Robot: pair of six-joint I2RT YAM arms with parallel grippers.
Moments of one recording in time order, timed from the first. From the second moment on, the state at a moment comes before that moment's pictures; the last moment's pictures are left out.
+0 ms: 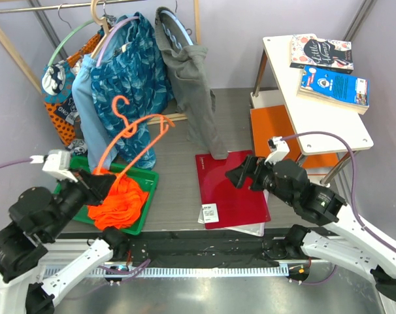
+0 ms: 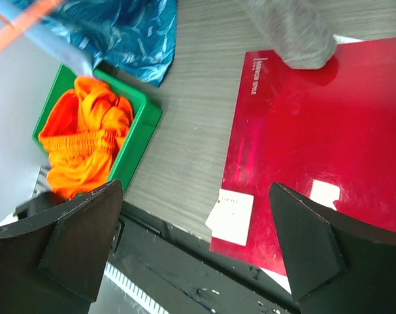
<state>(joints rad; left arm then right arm) -0.65 0.49 1.31 -1.08 -0.21 -0.52 0.87 0.72 0.86 -0.54 0.24 0.75</state>
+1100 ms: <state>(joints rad) -0.65 1.05 1.58 -0.49 -0.65 -0.16 0.87 0.31 0.73 -0.54 0.23 0.82</state>
